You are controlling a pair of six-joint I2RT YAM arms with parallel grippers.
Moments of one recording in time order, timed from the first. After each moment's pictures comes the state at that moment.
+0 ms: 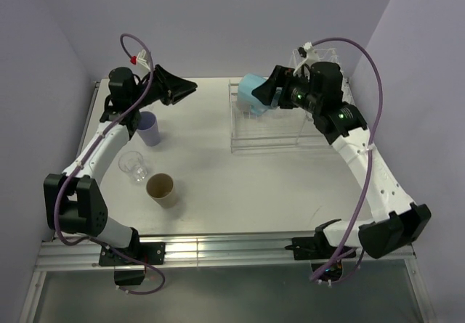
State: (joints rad) left arm -0.15 1.50 1.20 0.28 0.79 -1.18; right arm 0.34 1.24 1.39 -0.42 -0.29 0.51
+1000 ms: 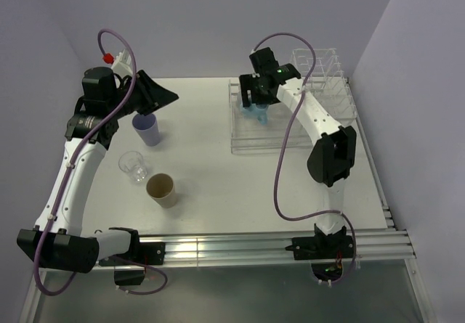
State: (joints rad) left arm -0.15 1.23 1.40 -0.49 0.51 -0.69; right arm 0.42 2.01 2.04 -0.96 0.12 0.24
